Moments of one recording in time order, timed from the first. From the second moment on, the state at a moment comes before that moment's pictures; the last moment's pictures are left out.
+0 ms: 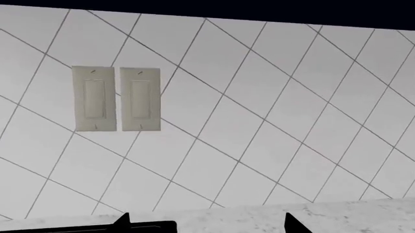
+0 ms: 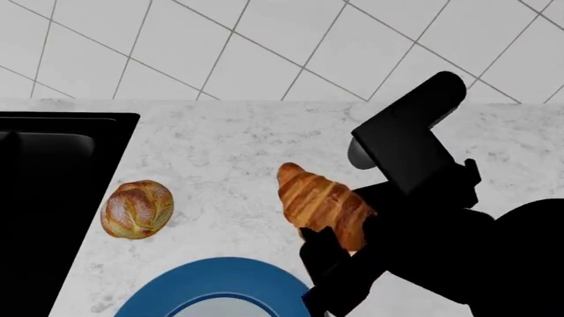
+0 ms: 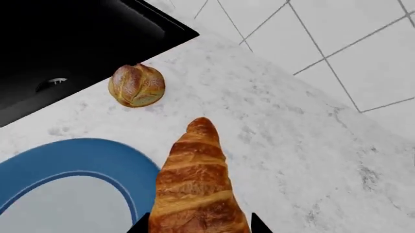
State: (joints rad) left arm -0.48 -0.60 -0.21 0.85 -1.17 -0.99 -0.55; right arm 1.12 0.71 -0.37 -0.34 1.32 1.47 0.12
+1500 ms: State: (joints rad) left arm -0.39 -0.60 -0.21 0.85 -1.13 -0.91 -0.54; right arm 1.01 0.63 -0.67 -0.53 1.42 1.39 0.16
